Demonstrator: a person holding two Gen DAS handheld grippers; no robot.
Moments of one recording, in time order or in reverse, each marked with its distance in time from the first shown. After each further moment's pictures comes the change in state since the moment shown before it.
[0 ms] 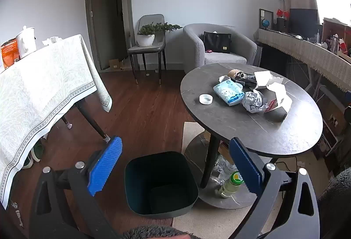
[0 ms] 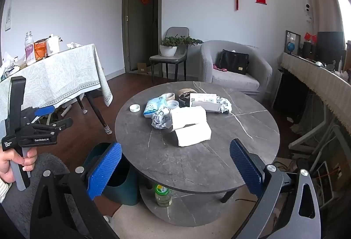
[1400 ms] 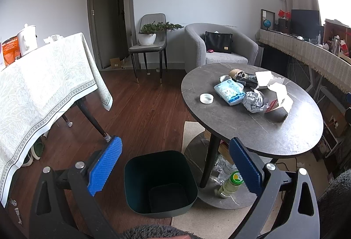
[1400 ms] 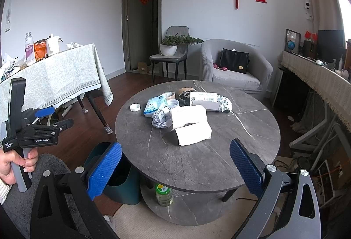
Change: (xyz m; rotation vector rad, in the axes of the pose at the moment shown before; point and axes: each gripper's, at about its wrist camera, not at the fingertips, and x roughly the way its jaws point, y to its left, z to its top) left arm 0.008 0.003 -0.004 -0.004 0.004 0.000; right arm 0.002 -0.001 0.000 0.002 0.010 0.000
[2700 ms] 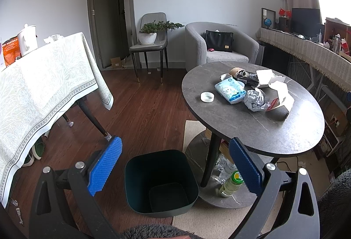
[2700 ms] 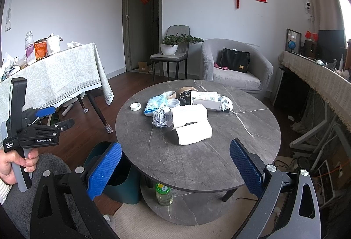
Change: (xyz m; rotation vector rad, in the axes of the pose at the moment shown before) left arm -0.002 0.000 0.000 0.000 0.007 0.004; right arm 0.004 0.001 -0.003 0.000 0.003 0.002
